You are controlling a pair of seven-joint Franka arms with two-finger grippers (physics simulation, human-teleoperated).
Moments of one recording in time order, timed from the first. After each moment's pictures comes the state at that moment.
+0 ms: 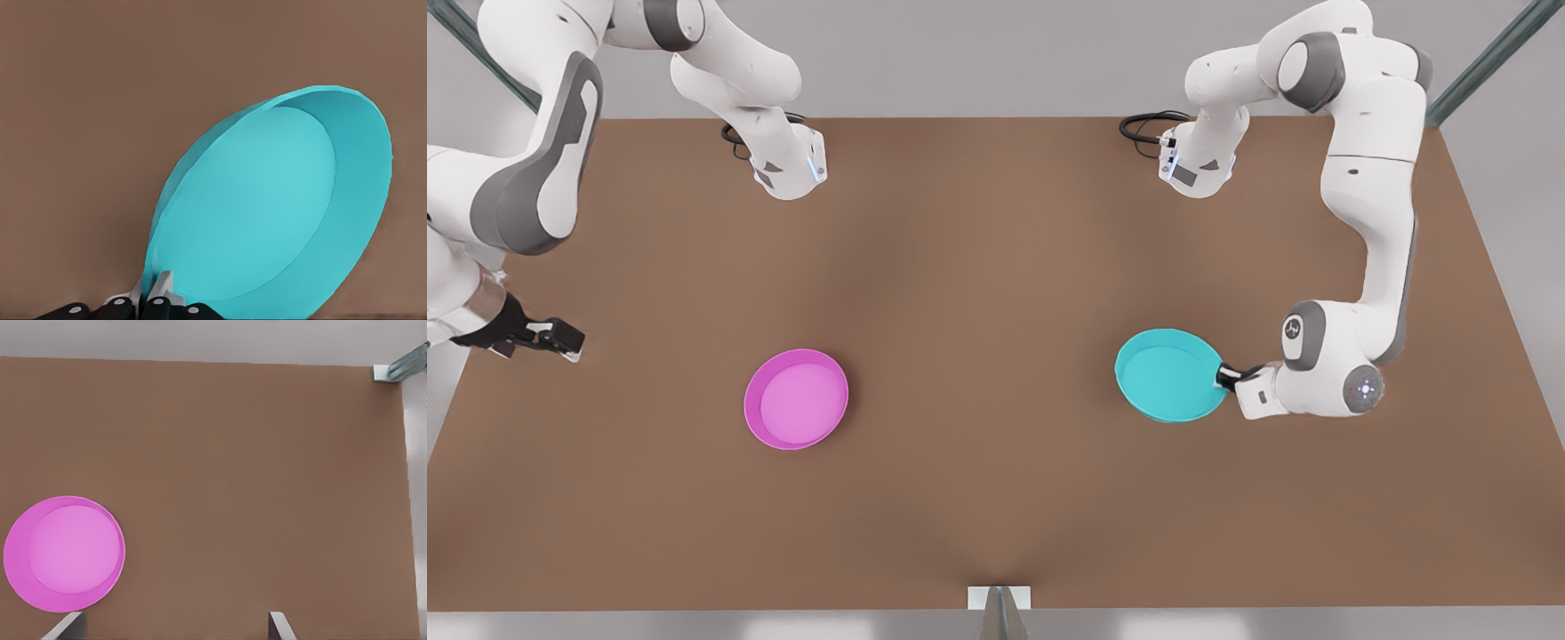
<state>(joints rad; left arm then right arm) 0.21 0.55 -0.31 -1.69 -0.05 1.93 0.40 -0.08 0.25 -0.07 -1.33 -0.09 1.65 -0.12</state>
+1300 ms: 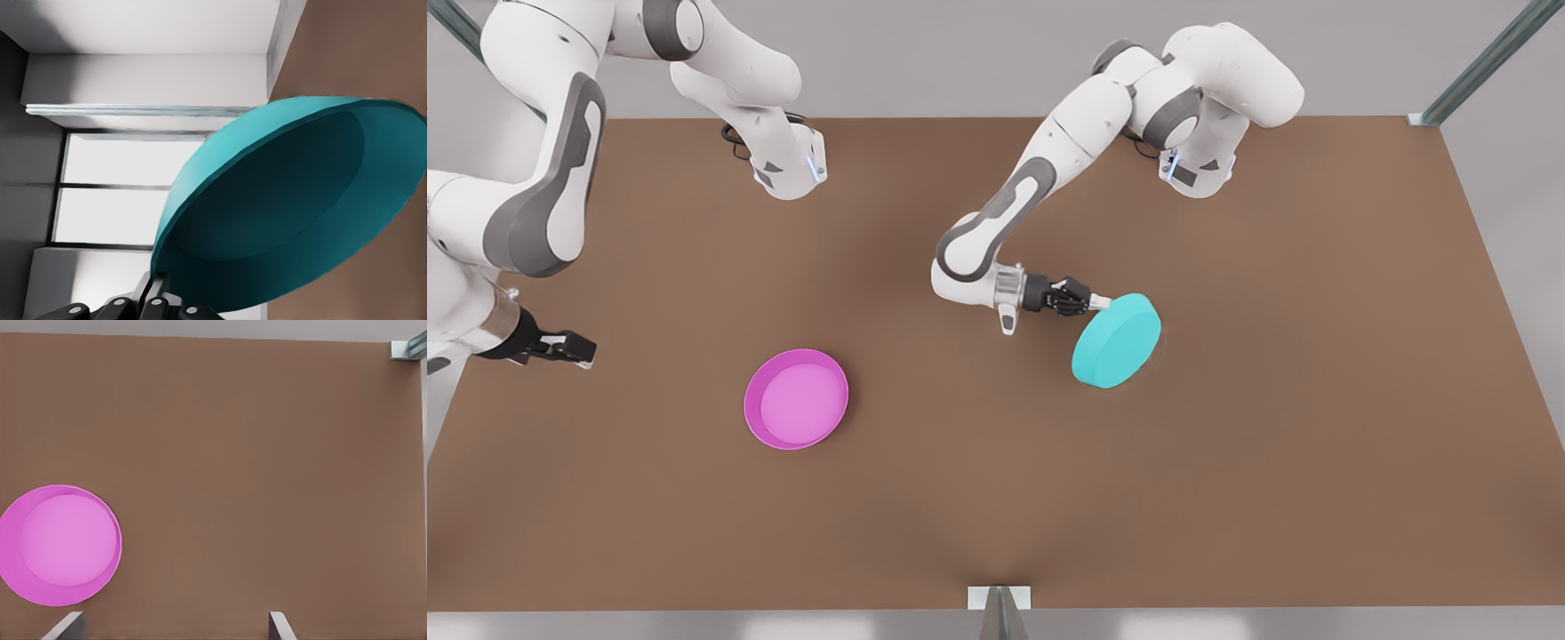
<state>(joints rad) -1.01 0.97 0.01 -1.28 1.04 0.94 -0.85 -0.09 0.30 -0.07 -1.34 -0.08 1.64 -0.12</state>
